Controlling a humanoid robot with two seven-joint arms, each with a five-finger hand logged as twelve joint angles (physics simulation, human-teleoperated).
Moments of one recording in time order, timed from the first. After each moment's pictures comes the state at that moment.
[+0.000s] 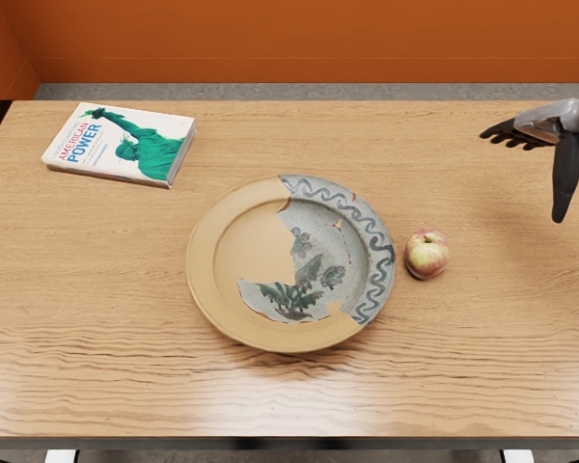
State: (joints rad) left arm -0.05 0.00 0.02 -0.15 0.01 -0.05 0.19; right arm 1.47 -0.85 -0.04 1.13 -0.73 0.61 -0.36
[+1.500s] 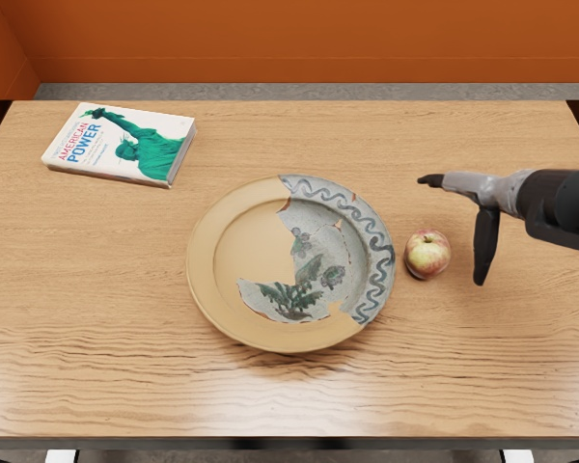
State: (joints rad) left arm -0.05 0.00 0.02 -0.15 0.01 -0.05 0.19; right arm 1.27 -0.87 0.01 1.70 -0.86 0.04 -0.61
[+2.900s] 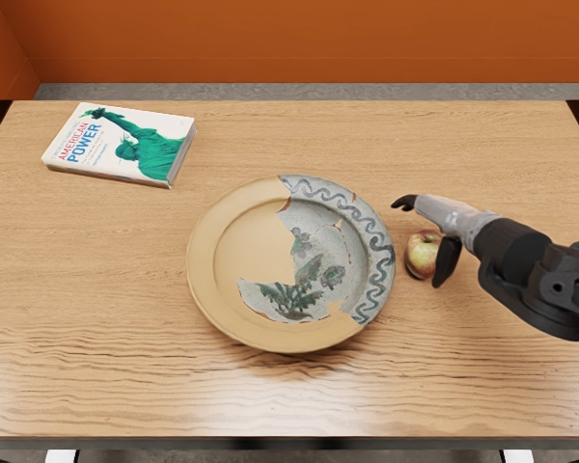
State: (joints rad) left arm -0.05 0.00 0.02 -0.15 0.01 -0.05 0.19; right arm 1.07 -0.73 0.01 1.70 -1.14 -0.24 -0.61
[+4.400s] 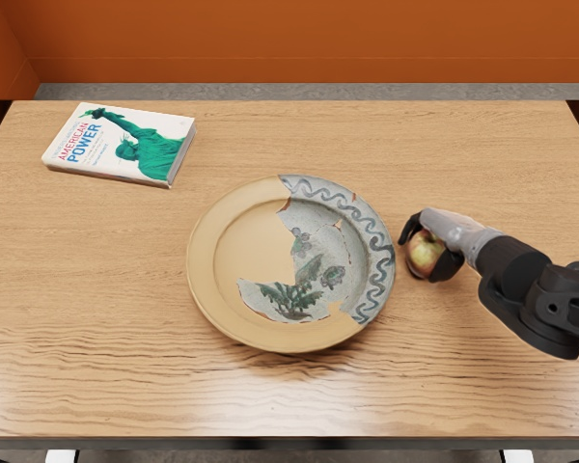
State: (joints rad) left arm -0.05 0.00 0.02 -0.15 0.01 -0.05 0.19; right arm 0.99 -0.72 0.02 1.67 -1.19 -0.29 -0.61
